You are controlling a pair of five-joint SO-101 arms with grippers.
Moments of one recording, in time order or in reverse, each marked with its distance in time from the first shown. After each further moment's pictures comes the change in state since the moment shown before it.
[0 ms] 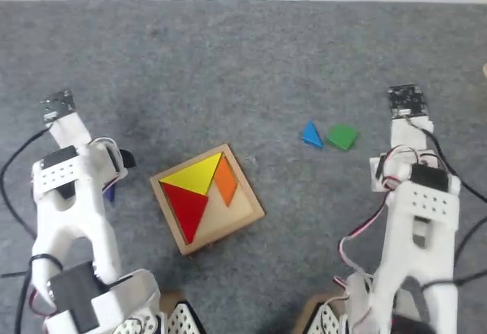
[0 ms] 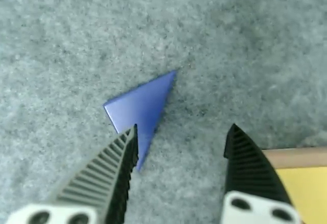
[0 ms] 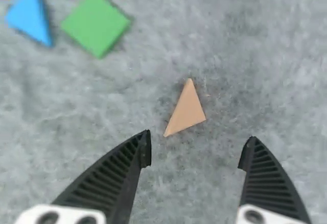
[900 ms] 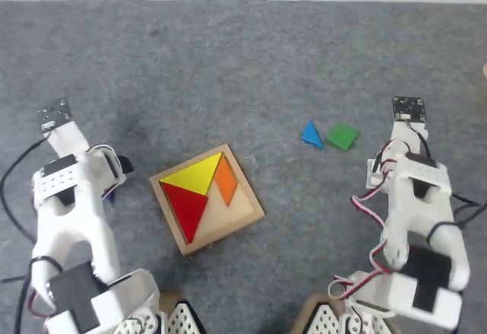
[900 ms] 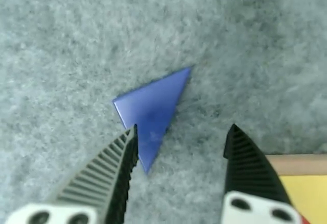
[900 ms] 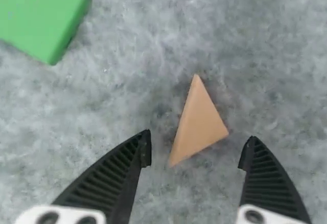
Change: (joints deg) left arm -1.8 0.0 4.0 -4.3 0.0; right arm 0.7 25.6 -3.7 -12.8 -5.6
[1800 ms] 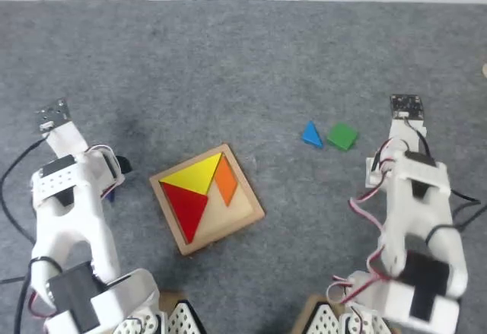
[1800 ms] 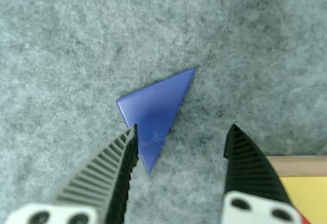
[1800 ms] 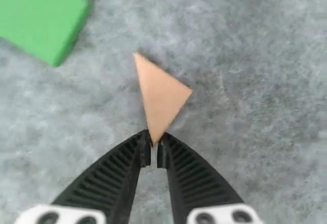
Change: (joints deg) left arm -0.4 0.0 0.0 0.0 0.0; right arm -1.1 -6.0 2.5 1.4 0.2
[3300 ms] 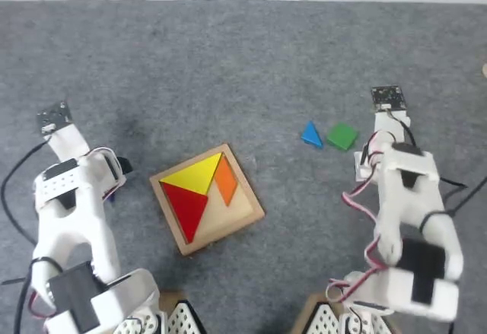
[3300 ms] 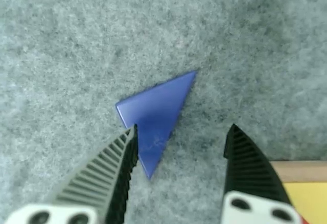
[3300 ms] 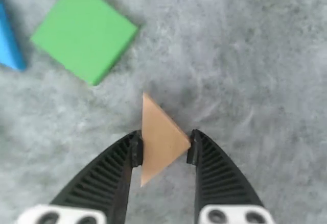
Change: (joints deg) left arm 0.0 0.0 2.3 -3.8 0.0; right arm -5.0 3.6 -3.3 -1.5 1.2
